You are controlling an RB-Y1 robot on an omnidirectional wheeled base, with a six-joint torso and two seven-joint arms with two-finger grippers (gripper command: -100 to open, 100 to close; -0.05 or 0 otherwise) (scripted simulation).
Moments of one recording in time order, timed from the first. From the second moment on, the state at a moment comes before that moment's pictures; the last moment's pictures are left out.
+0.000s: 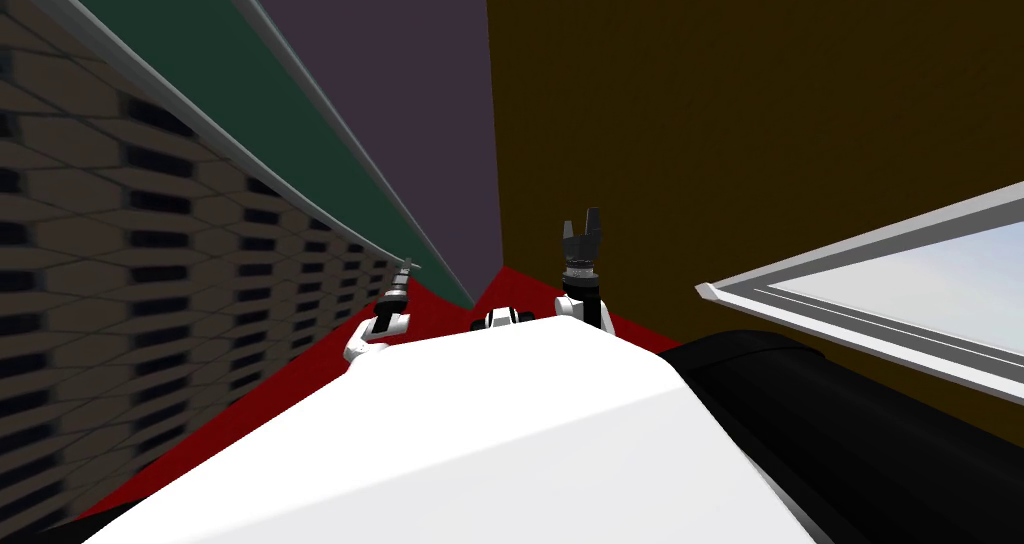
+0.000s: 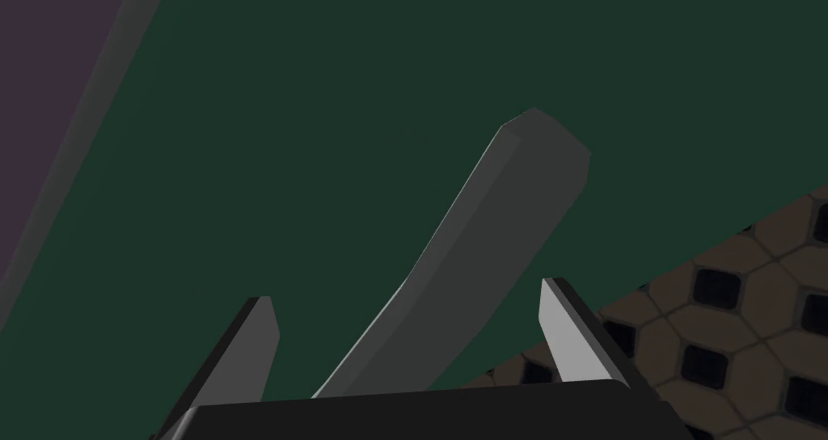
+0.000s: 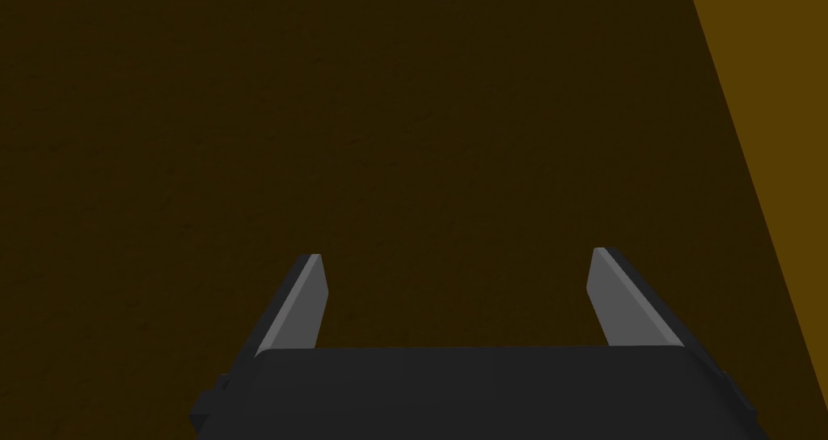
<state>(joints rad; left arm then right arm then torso) 0.08 0.38 0.22 -1.25 -0.16 -0.52 -0.22 0.52 0.02 0.05 -2.36 0.11 -0.48 -0.10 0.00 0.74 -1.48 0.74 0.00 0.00</state>
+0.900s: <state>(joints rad) 0.03 0.52 0.23 -1.32 -0.20 -0.32 -0.18 0.52 0.02 0.05 -2.36 0.11 -0.48 -0.10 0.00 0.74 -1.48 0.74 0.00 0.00</state>
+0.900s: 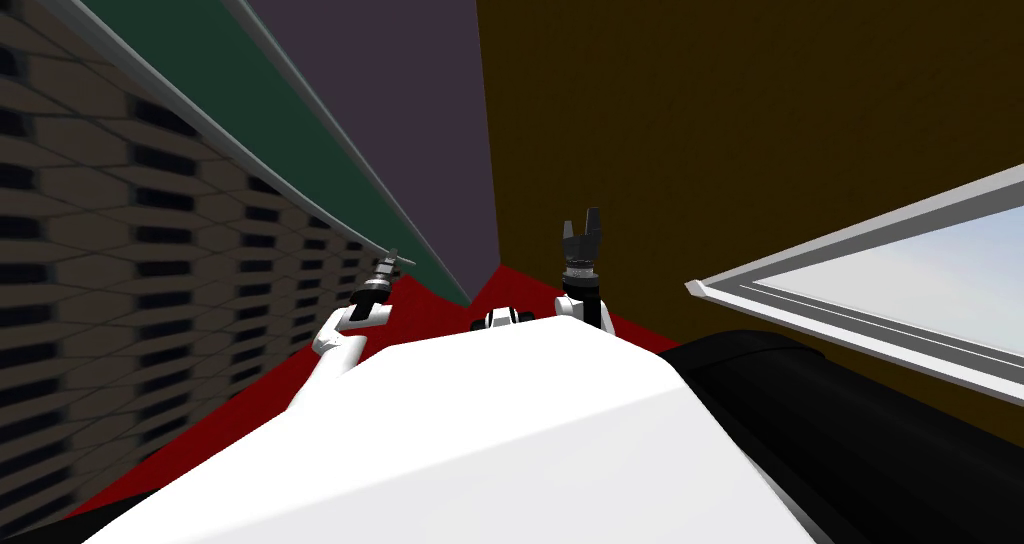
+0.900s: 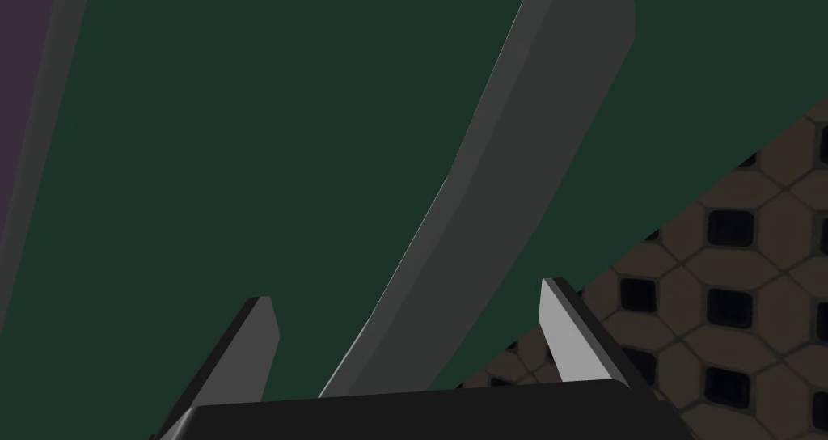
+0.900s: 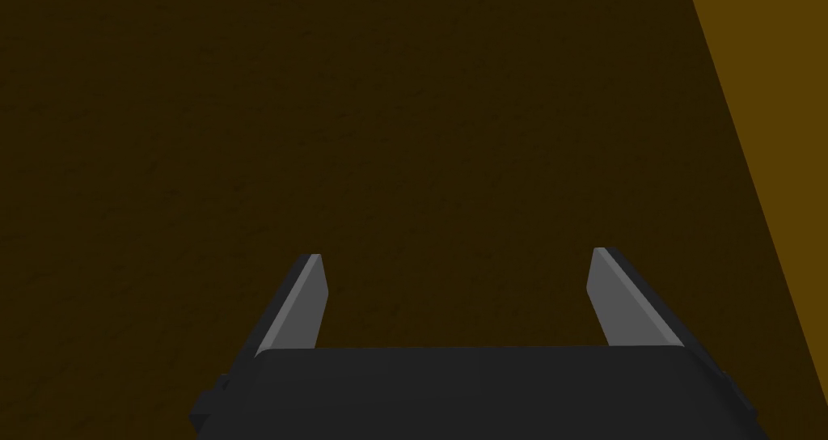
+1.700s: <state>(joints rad) 0.01 0.58 0.24 -1.34 -0.21 -0.24 -0.16 0.52 0.02 0.05 -2.36 0.11 -0.48 -0.10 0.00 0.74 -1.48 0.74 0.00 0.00</state>
